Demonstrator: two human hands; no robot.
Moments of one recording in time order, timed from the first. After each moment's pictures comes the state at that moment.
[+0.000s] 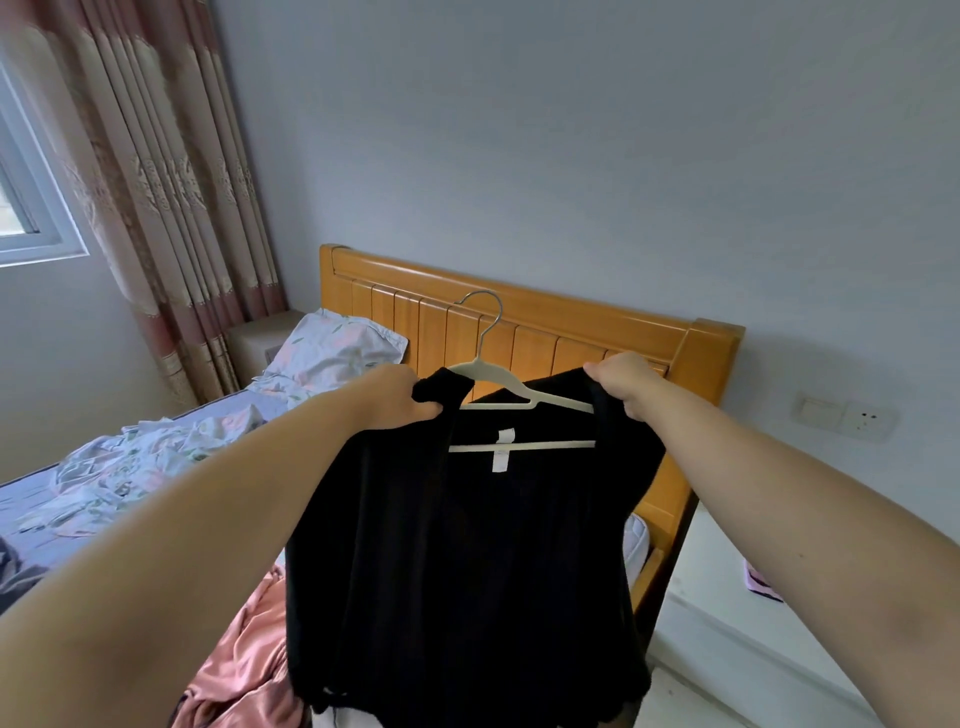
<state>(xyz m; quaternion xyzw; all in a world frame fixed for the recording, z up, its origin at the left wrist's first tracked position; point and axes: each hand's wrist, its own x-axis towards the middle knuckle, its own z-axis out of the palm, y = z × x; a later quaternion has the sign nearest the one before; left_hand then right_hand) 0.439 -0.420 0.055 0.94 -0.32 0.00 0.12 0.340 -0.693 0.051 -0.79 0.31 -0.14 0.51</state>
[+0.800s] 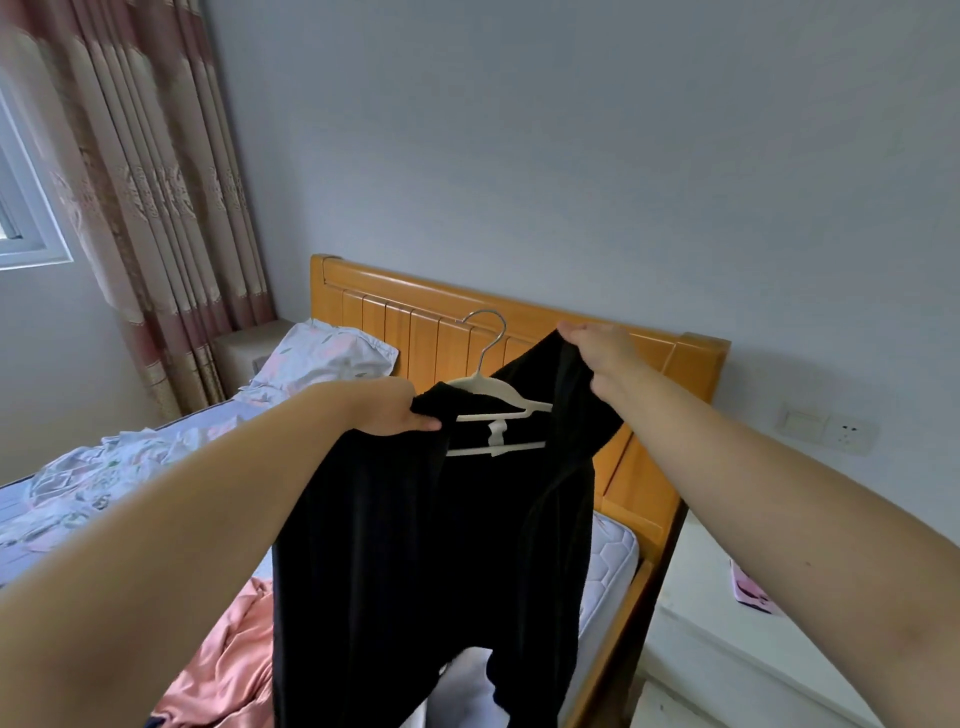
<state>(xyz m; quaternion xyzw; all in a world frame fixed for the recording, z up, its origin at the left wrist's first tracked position) 0.448 -0.423 0.066 0.93 -0.36 -0.09 0.00 0.342 -0.655 0.092 -0.69 0.22 -0.23 0.65</state>
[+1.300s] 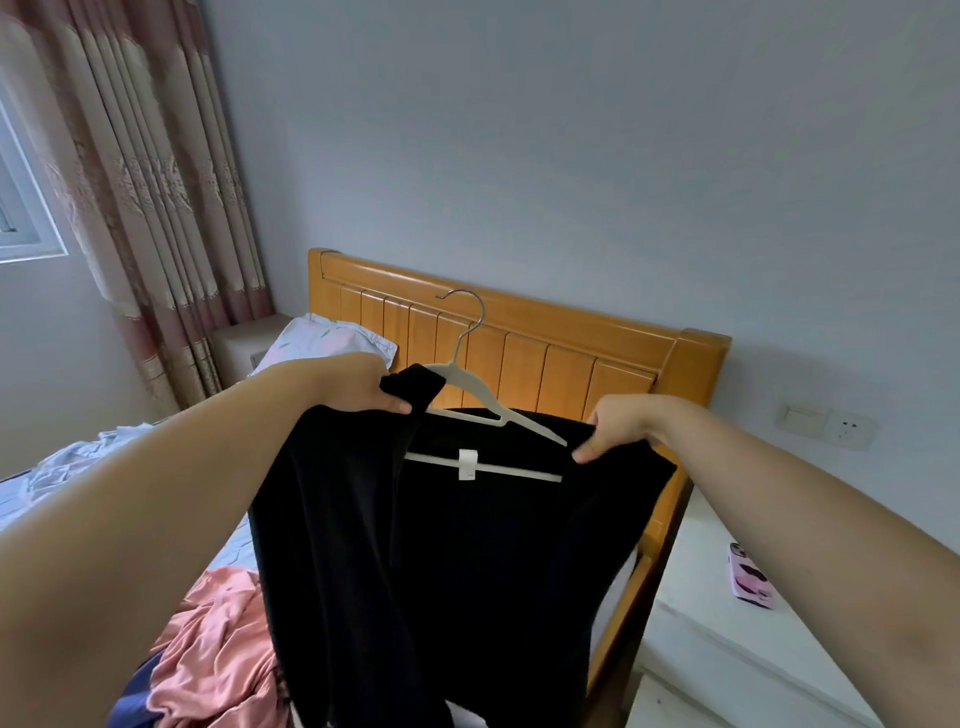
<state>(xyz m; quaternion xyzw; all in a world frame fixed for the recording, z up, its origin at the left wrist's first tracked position) 0.476 -0.396 0.081 0.94 -0.34 -0.02 -0.03 0.312 -0.695 0.057 -0.94 0.21 0.19 0.21</state>
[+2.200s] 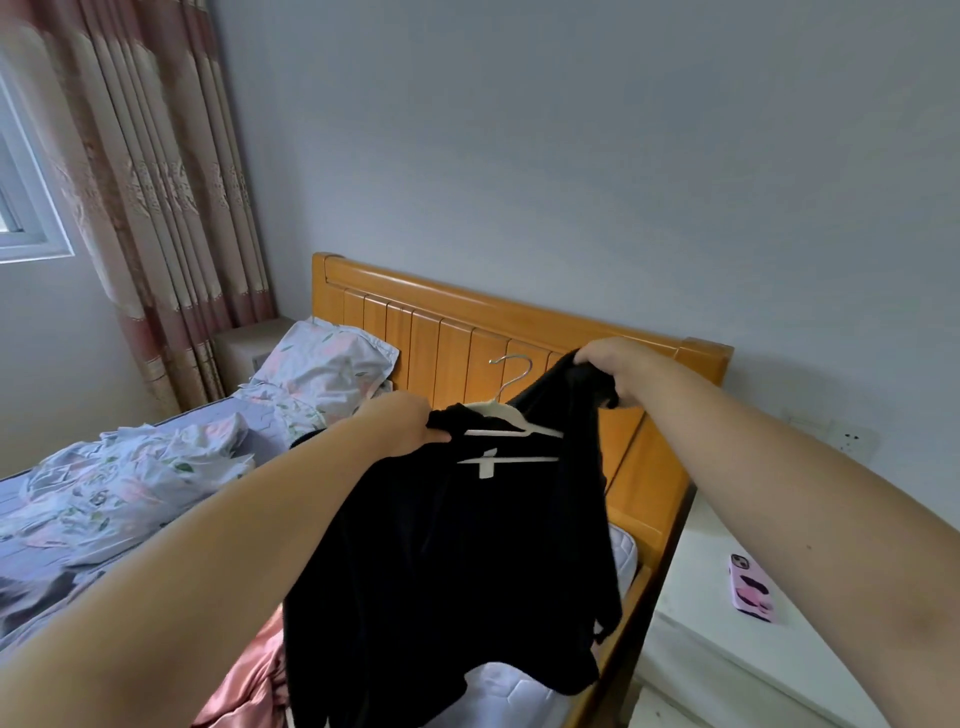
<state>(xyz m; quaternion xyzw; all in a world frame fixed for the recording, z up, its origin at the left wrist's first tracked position) 0.447 -0.441 0.036 0.95 -0.31 -0.02 0.01 0.337 -0.672 0.104 -0.76 0.34 -0.05 0.55</state>
